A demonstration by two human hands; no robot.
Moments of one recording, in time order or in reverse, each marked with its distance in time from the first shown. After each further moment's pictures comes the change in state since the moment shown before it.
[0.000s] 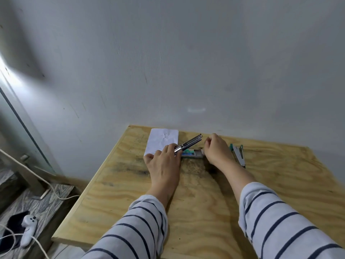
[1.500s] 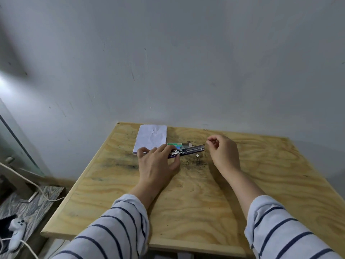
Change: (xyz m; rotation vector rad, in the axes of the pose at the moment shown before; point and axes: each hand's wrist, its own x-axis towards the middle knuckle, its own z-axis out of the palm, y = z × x) left_hand -0.019 0.002 -0.009 -0.085 0.085 0.225; right_hand -0.049 0.032 -0.028 0.188 0.343 -0.083
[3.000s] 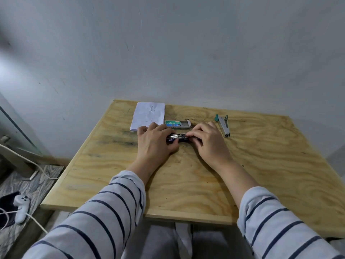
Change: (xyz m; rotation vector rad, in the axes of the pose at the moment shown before) left_hand -0.003 -0.006 0.004 -0.041 -0.135 0.065; right_hand -0.039 0.001 0.014 -0.130 -0.153 -0.428
